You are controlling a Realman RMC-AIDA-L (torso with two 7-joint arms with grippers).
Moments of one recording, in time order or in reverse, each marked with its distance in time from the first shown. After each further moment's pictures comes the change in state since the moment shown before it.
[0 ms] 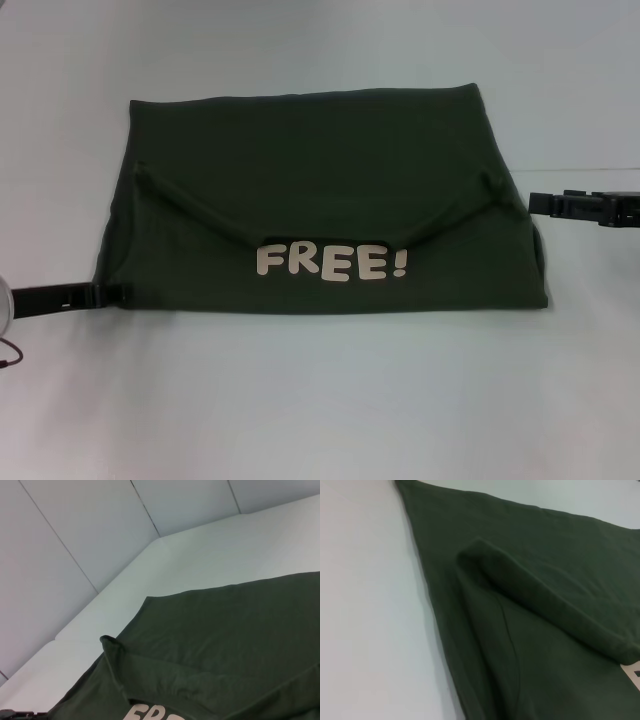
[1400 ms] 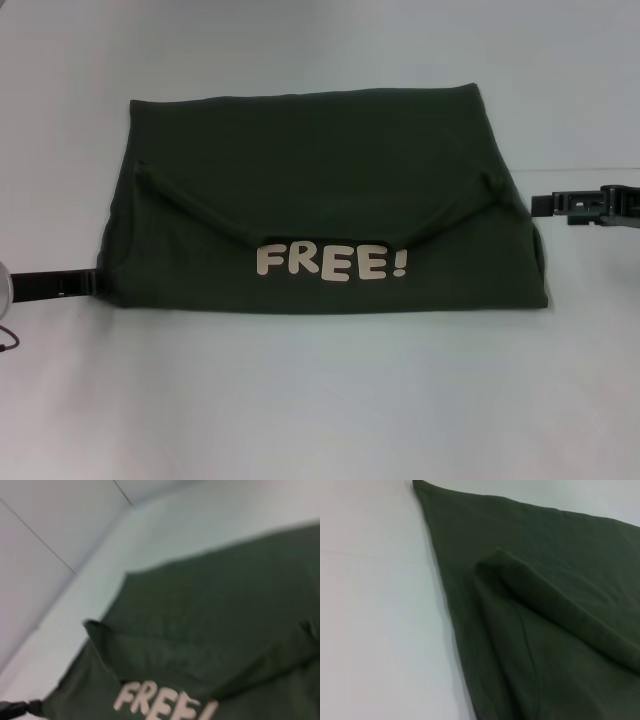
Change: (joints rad) left arm -0.028 0.008 0.029 0.012 0.051 -0.041 -0.090; right arm 0.071 -0.056 -0.072 -0.008 -0.138 -0.003 0.343
